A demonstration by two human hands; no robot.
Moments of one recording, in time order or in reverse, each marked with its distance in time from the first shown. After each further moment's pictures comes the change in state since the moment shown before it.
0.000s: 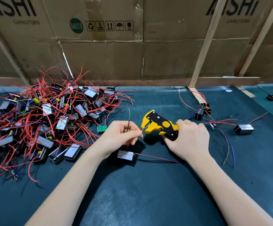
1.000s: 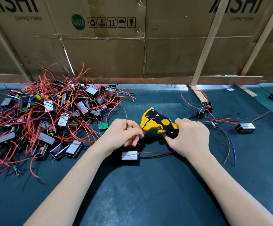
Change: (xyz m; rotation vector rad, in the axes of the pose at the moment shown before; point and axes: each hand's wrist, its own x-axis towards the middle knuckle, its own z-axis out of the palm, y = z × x) left_hand 0.000 0.005 0.004 0.060 0.018 -0.055; right_hand -0.002 -0.003 -0.003 0.080 0.123 -0.074
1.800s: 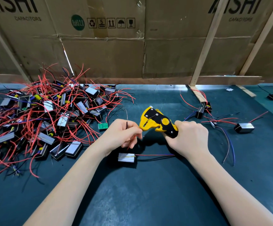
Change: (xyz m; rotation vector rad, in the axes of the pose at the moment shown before) left_hand -0.002 0.002 0.000 -0.002 -0.041 -0.003; right_hand 0.001 -0.001 0.000 0.030 -0.117 0.069
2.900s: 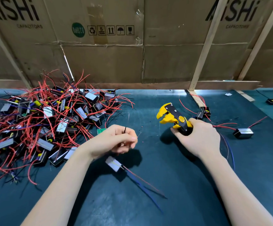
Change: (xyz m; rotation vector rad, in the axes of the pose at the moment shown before) left_hand -0.005 -0.002 -0.027 -0.075 -0.290 0.065; right_hand 0.015 0.032 -0.003 0.160 0.008 0.250
